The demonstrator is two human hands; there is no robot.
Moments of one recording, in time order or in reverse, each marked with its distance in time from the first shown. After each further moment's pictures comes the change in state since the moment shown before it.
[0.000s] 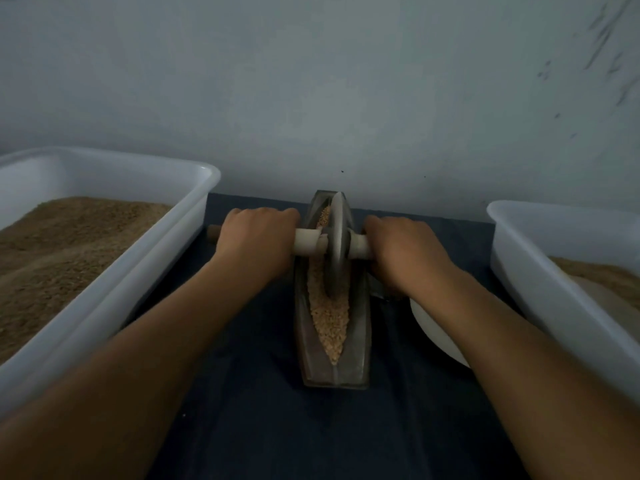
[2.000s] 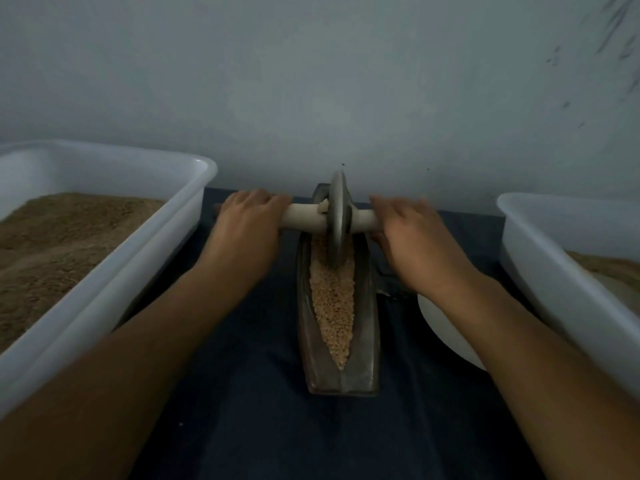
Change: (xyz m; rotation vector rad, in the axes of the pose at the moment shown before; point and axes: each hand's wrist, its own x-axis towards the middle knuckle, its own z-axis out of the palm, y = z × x) left_hand -0.009 -0.012 0.004 -0.209 0.229 0.058; right_hand -0.002 0.009 0.006 0.128 0.083 0.015
